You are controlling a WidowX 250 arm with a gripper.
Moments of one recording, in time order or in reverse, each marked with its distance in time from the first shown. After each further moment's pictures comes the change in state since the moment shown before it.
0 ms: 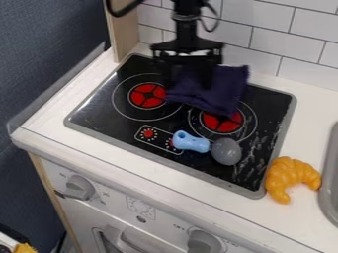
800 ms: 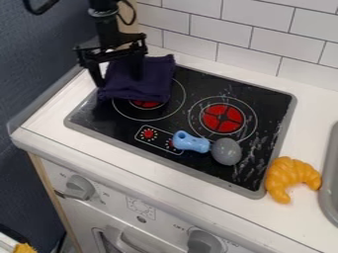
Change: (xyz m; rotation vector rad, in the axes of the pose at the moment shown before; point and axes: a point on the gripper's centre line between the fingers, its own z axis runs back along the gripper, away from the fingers) arm 0.001 0.102 -0.005 -0.014 0.016 0.311
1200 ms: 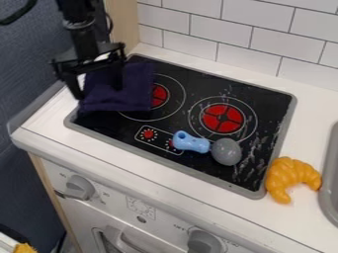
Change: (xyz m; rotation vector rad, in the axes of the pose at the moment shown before) arm -0.032 0.020 -0.001 -0.012 0.020 0.030
